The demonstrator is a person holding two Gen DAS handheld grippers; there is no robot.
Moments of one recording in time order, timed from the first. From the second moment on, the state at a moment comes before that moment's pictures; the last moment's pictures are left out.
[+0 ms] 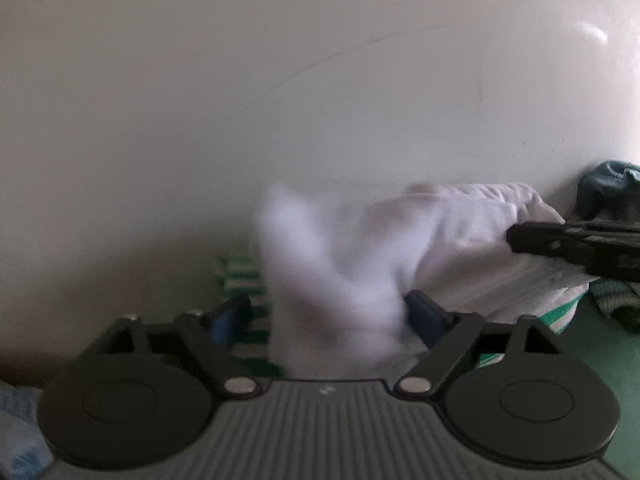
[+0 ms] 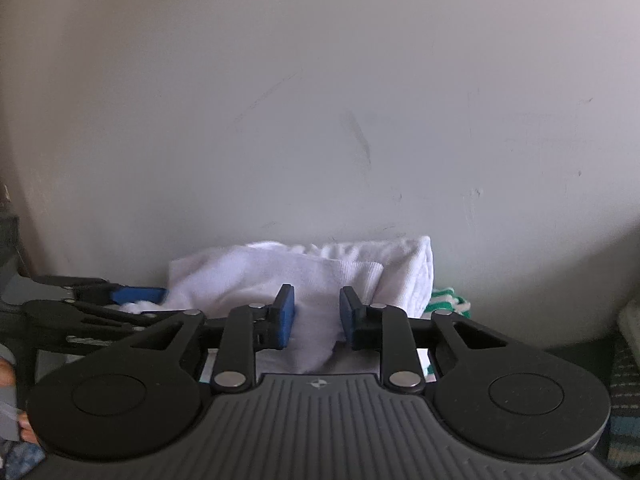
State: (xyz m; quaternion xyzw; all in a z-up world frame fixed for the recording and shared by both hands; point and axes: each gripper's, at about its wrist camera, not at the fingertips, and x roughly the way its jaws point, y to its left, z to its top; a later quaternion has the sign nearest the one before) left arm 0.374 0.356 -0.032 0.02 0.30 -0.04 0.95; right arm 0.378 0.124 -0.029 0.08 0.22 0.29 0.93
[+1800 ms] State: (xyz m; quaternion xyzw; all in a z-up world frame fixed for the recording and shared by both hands) left arm -0.044 0.212 -0.057 0.07 0.33 0.09 0.94; right arm 0.049 0.090 -0.067 -0.02 0.44 0.15 0.89
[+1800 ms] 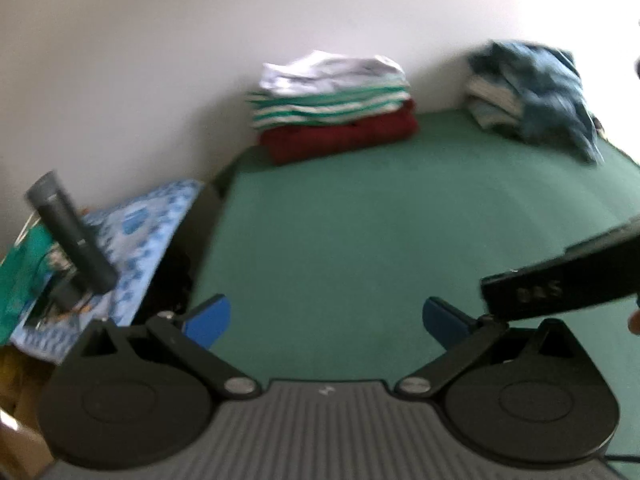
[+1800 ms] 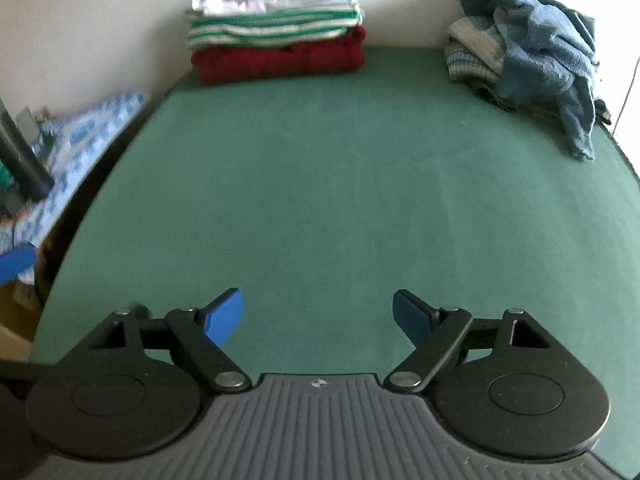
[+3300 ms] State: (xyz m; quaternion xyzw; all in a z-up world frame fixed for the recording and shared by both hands) left arm -0.047 0.278 0.043 -0.01 0.29 0.14 0.95; right arm 0.003 0.129 0.025 0.01 0.29 0.04 0.95
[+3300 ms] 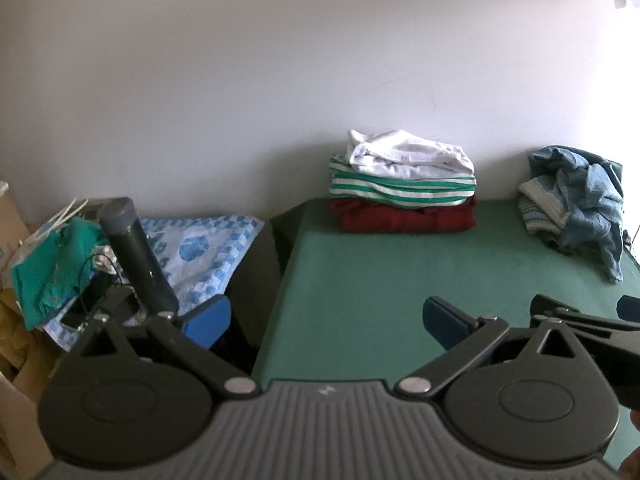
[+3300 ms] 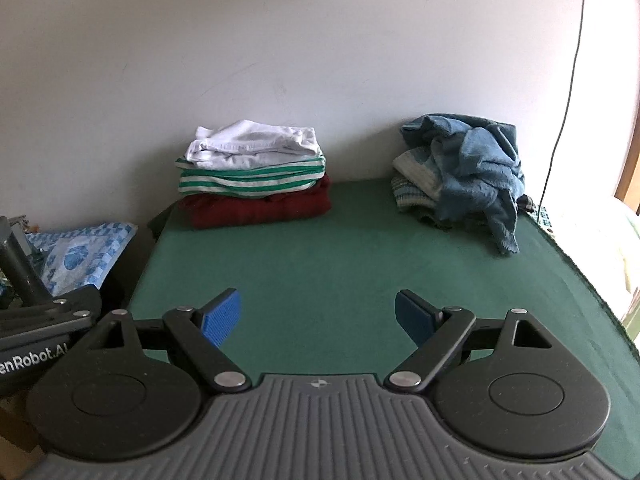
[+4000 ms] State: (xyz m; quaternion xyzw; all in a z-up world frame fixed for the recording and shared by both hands) left arm -0.017 0.287 0.028 -0.02 0.31 0.18 0.93; right arm 0.035 0.135 0.017 0.00 0.33 0.07 0.94
